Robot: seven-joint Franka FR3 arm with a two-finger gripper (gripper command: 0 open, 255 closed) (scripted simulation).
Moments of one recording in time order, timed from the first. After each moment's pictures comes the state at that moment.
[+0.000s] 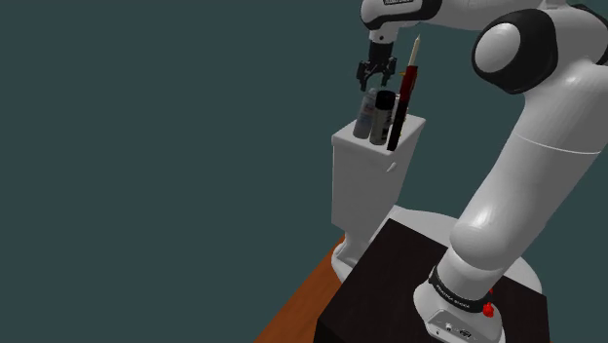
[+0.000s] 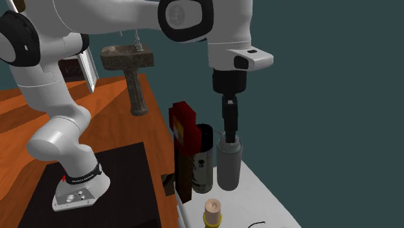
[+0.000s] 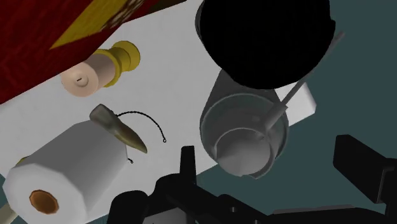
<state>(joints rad) -0.31 0.05 -0.31 -1.59 -0.09 1.74 -0.12</state>
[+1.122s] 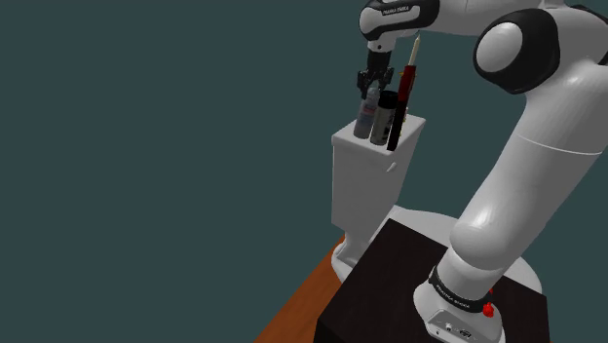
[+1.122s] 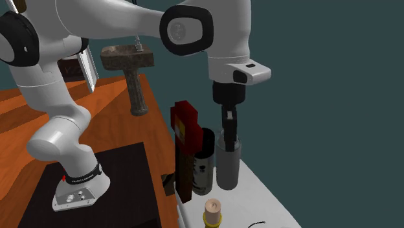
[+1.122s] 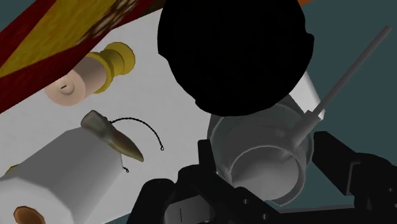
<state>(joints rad) -0.31 0.04 -0.31 -1.67 -0.09 1.81 -0.11</state>
